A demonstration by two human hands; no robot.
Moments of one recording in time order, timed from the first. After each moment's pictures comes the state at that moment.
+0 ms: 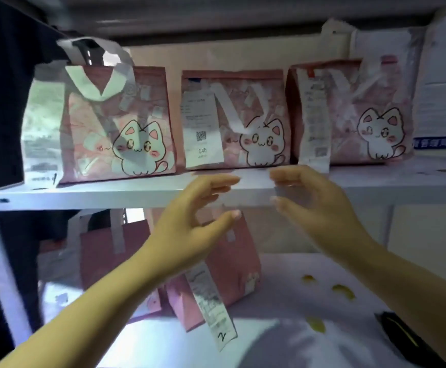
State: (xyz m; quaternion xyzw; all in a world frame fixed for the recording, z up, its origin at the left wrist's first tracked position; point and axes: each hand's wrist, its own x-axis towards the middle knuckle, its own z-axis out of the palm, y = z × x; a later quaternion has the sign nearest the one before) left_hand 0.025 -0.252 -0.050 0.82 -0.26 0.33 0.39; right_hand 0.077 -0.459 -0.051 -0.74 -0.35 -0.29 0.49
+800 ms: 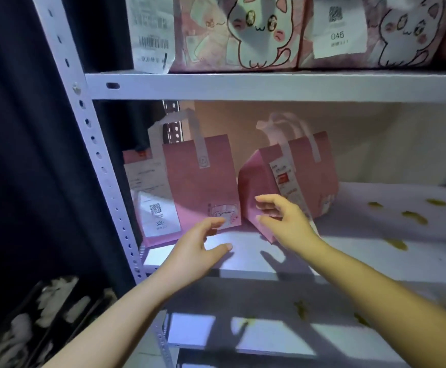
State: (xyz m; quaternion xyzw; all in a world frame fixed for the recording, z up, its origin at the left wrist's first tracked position) left_hand -0.007 -0.037 -0.251 0.88 -0.03 0.09 0.46; right_hand 0.084 -0.229 -0.244 -0.81 -0.21 -0.02 0.55
